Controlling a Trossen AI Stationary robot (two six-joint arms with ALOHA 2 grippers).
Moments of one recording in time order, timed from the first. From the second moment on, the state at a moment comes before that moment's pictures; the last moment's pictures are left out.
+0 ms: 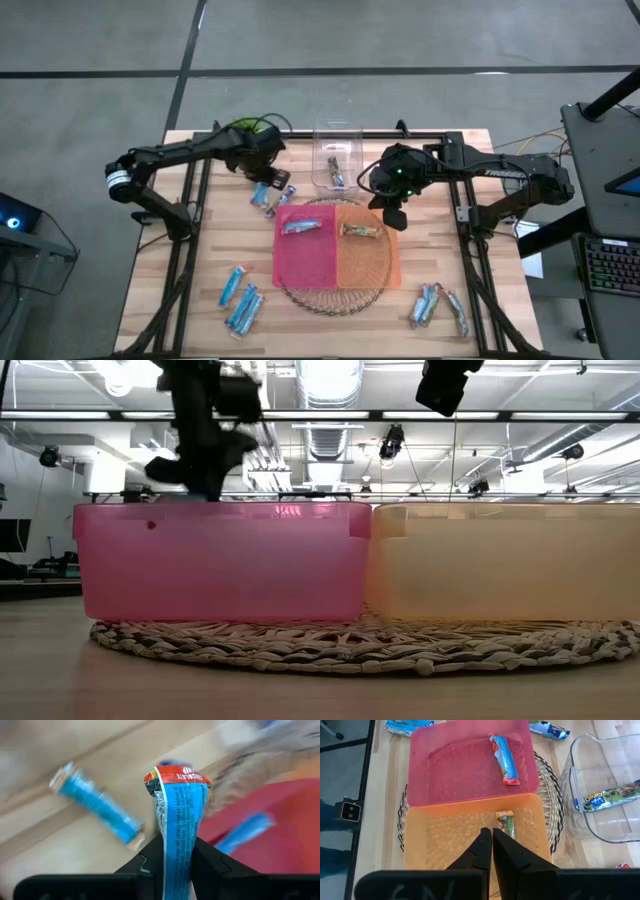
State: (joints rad) left arm 0.43 1.45 1.26 -1.07 0.05 -0.67; right arm -0.09 1.35 1.36 -0.94 -0.21 0.12
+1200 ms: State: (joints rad) left arm -0.05 1.66 1.55 -0.85 0.17 -0.50; right arm -0.09 1.35 1.36 -0.94 -0.21 0.11
